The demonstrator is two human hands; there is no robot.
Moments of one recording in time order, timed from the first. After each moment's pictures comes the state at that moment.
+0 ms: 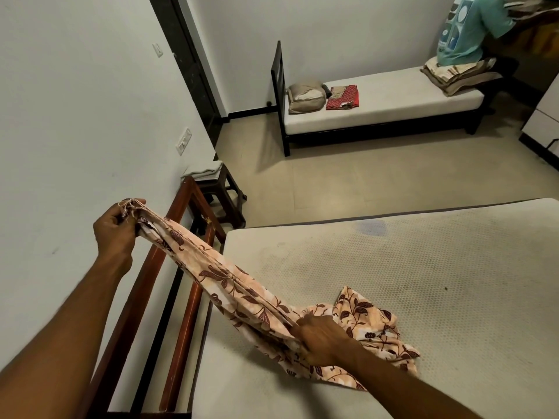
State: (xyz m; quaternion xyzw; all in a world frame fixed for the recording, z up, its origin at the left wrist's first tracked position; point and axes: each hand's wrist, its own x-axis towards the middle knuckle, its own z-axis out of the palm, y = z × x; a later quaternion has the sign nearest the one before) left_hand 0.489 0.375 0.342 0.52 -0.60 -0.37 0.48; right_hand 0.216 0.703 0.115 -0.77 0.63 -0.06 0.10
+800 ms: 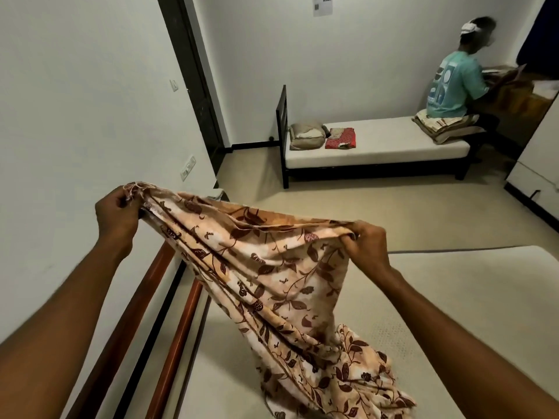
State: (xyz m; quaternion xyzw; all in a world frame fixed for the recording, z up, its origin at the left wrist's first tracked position) left_hand 0.462 0.350 0.413 0.48 -0.61 -0.34 0.53; right_hand 0.052 0.628 0.295 -0.48 0.74 -0.47 -0.03
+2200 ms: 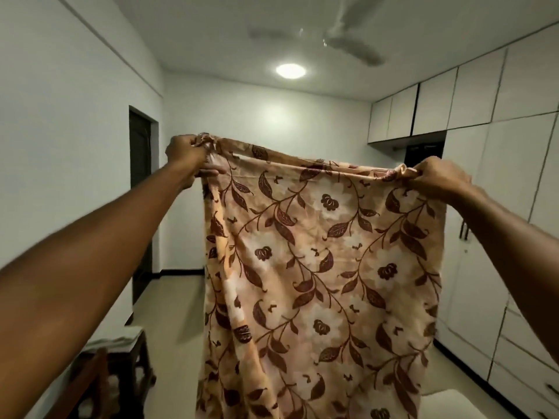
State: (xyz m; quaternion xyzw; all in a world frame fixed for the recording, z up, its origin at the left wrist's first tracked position) left_hand 0.245 0.347 0.774 0.23 -0.65 -0.48 0.54; right_hand -0.071 0.719 0.781 -0.30 0.88 -0.25 -0.27
